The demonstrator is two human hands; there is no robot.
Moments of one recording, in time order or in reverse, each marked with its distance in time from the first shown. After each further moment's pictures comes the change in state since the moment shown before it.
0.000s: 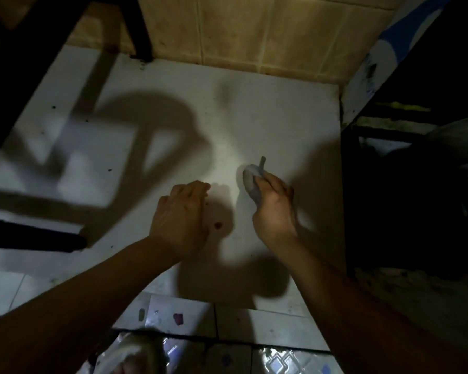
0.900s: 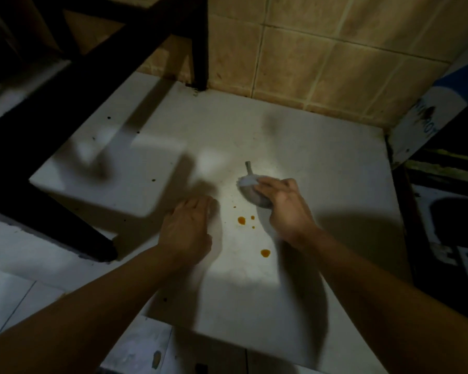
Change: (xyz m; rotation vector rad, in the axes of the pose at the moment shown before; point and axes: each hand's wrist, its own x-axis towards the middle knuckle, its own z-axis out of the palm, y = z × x) left_hand 0.019 -0.097 0.043 -0.098 0.197 -0.102; right_hand 0.067 -0.023 0.063 -0.185 -0.036 -0.395
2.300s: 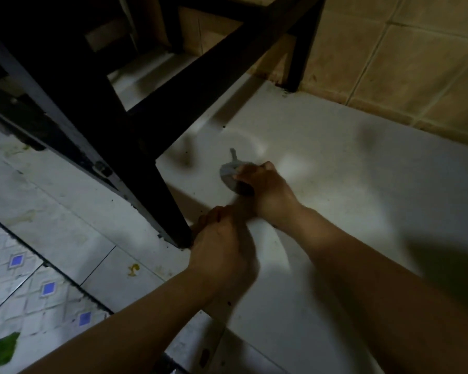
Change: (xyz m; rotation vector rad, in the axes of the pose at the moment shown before) left_hand -0.034 -0.049 0.005 -0.079 0.288 -0.167; right_hand 0.097 -0.126 0.078 -0.028 -0.212 -0.393
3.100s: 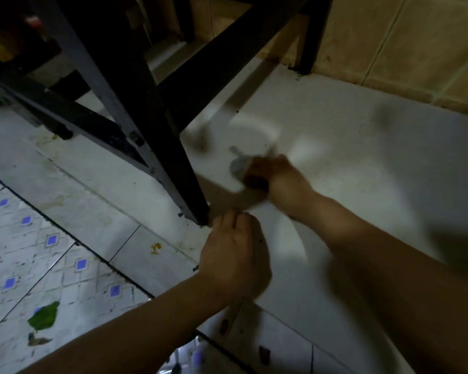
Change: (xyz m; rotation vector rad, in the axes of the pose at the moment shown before) left_hand -0.044 0.003 -0.009 0.095 -0.184 0.039; right_hand -0.034 -0.017 -0.009 0.092 0.005 -0.064
